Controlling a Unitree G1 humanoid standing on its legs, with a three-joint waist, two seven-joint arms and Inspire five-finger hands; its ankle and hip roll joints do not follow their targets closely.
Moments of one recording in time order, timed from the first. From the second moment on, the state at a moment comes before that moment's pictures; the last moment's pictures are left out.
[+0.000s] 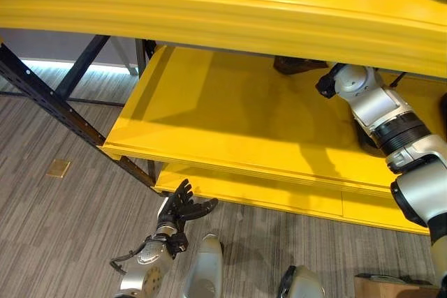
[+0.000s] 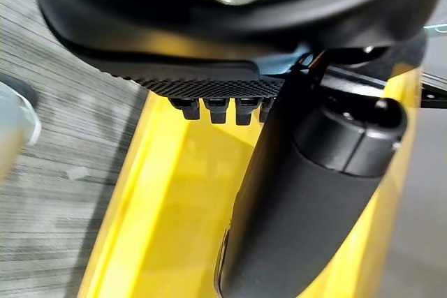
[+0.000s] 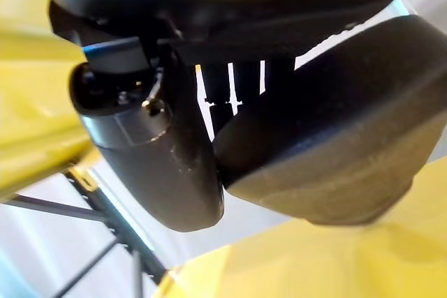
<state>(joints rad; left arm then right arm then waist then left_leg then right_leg) 0.06 0.39 -0.25 0.27 -0.66 0.00 0.15 -1.28 -0.64 0.67 0.76 0.01 0.05 -0.12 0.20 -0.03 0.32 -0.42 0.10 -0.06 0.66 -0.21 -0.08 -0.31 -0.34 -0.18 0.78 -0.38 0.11</state>
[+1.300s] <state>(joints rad) 0.01 0.39 -0.29 0.22 -0.66 -0.01 0.22 -1.18 -0.38 0.61 1.04 0.06 0.09 -0.14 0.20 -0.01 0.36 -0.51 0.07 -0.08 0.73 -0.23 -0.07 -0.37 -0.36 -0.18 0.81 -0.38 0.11</state>
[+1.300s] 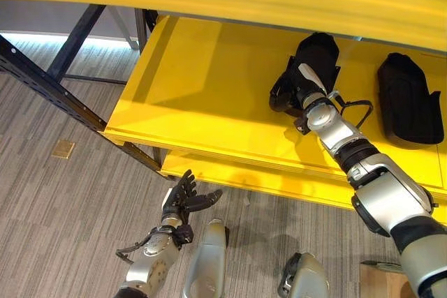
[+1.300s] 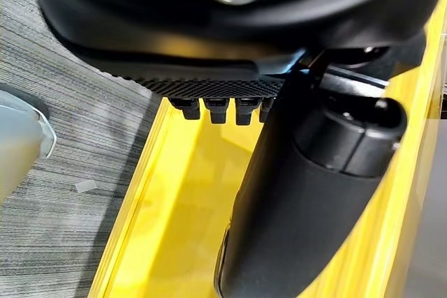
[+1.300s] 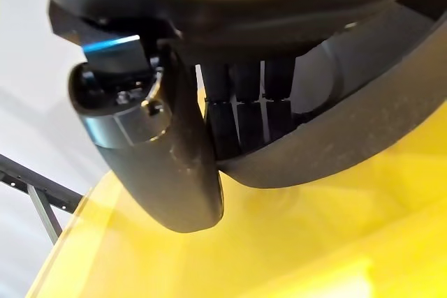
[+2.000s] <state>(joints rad) 0.02 0.39 -0.29 0.22 -0.66 -0.03 0.23 -1.17 -0.40 0.67 0.93 -0.04 0.08 -0.12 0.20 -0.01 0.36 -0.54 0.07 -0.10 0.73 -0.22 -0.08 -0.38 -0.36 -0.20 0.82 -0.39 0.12</state>
